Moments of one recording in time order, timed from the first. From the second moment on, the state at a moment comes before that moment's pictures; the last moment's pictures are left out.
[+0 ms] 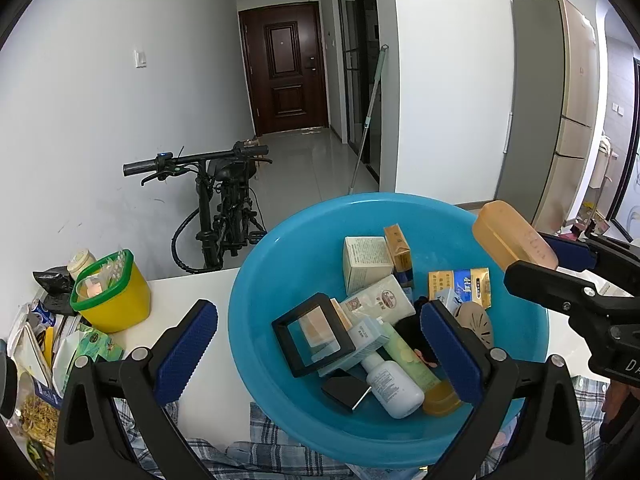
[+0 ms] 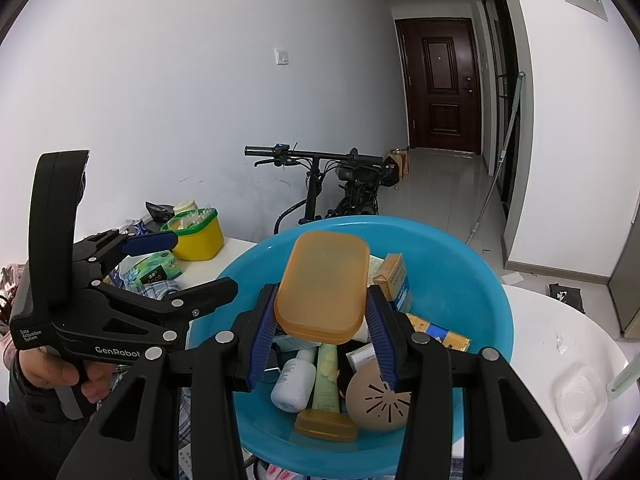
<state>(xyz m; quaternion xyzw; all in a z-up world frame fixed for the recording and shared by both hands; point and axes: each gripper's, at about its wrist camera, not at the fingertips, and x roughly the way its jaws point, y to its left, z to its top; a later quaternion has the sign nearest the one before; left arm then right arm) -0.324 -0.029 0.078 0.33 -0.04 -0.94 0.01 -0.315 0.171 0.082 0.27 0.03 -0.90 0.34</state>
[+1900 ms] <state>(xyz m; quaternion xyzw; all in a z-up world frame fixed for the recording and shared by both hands) -0.320 -0.022 0.083 0.32 -0.04 -0.95 0.01 -0.323 0.170 0.075 0.30 0.05 -0.90 0.30</state>
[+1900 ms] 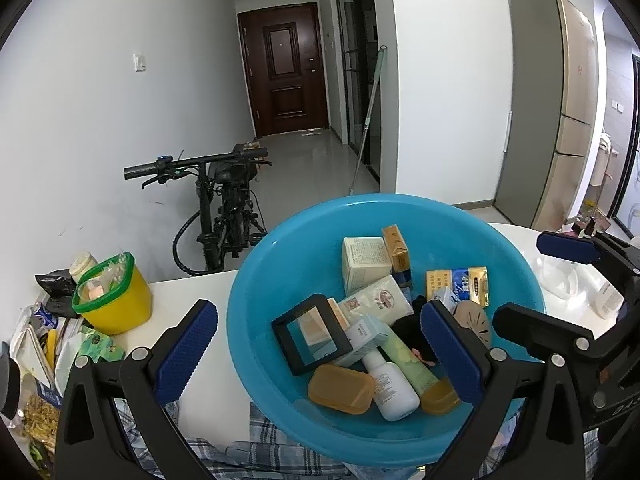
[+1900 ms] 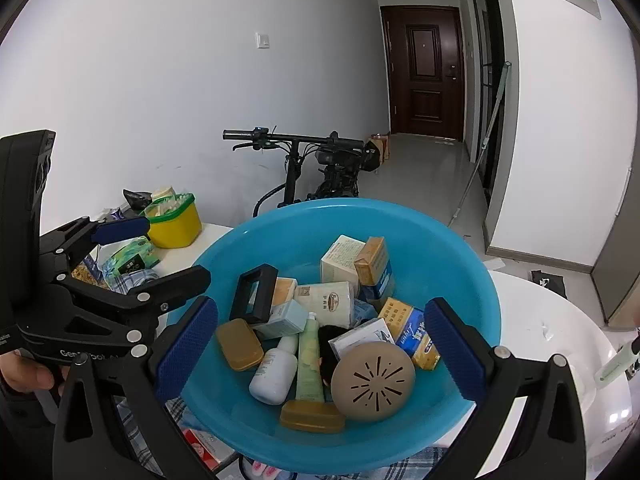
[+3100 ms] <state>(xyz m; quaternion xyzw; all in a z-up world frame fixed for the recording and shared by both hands) -0.275 -0.042 0.113 0.30 -0.03 -0.95 0.02 -0.315 0.180 0.094 0.29 0.04 -0.91 0.30</state>
